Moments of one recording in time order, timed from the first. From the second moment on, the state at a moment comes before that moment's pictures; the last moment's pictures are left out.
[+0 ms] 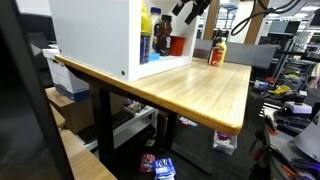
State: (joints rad) arm 0.04 -0.41 0.21 -2.44 0.10 2.60 0.33
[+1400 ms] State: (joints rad) arm 0.04 -0.31 0.17 -2.43 0.09 2.79 0.40
